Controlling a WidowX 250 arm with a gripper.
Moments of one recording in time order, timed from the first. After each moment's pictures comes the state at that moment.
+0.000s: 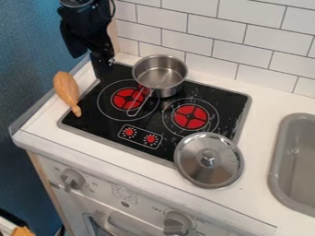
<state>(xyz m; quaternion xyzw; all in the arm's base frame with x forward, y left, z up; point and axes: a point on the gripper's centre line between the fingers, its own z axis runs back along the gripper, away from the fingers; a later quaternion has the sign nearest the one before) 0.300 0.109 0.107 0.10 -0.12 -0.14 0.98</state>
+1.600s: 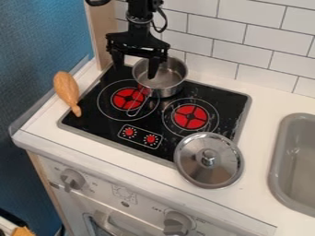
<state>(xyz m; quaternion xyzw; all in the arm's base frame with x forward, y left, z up) 0.391 0.092 0.039 0.08 -0.07 0.18 0.98</state>
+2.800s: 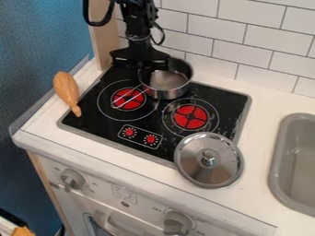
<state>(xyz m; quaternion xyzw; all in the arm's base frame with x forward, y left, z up) 0.391 0.090 0.005 0.04 -0.07 0.18 0.98</state>
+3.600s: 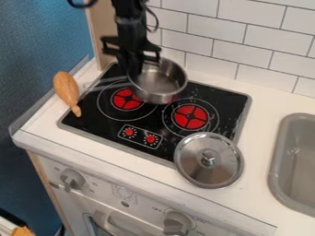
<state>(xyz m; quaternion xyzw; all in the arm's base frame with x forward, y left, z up) 0.371 0.089 0.053 0.01 -0.06 0.04 1.00</state>
